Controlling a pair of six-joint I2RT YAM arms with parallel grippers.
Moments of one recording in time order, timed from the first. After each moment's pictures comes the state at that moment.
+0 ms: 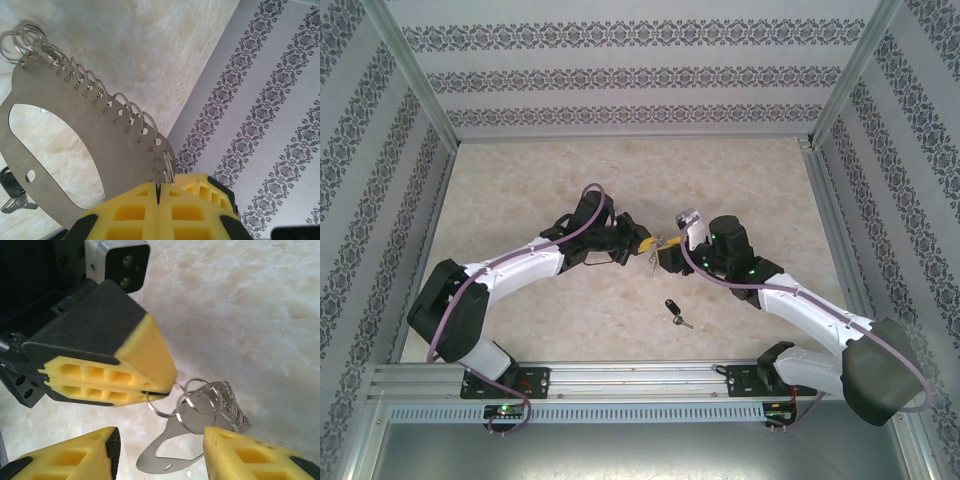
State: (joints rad) left arm -0.61 1.56 0.97 0.00 0.50 -1.58; right arm 0.56 1.15 0.62 0.01 -0.38 0.21
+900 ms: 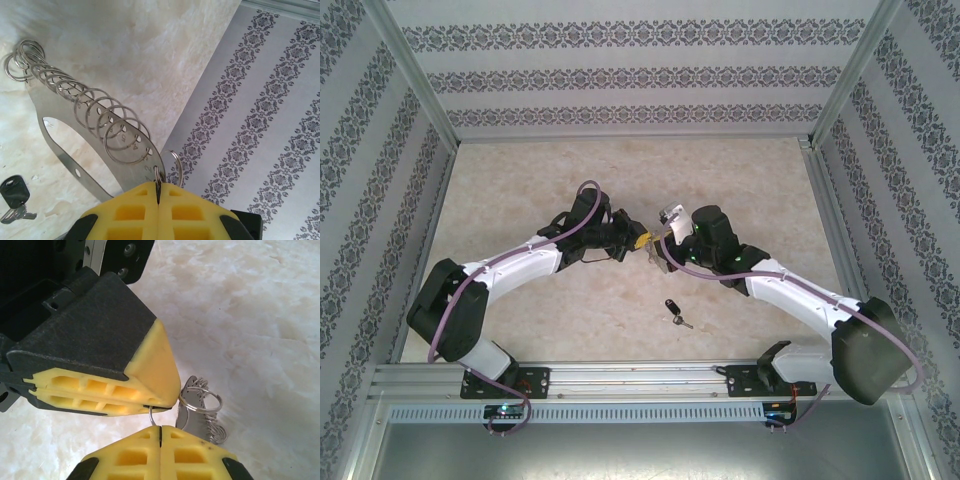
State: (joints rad) left arm -0.59 1.55 0.97 0.01 0.48 -1.58; right arm 0.61 1.27 0.75 -0.06 -0.30 0.07
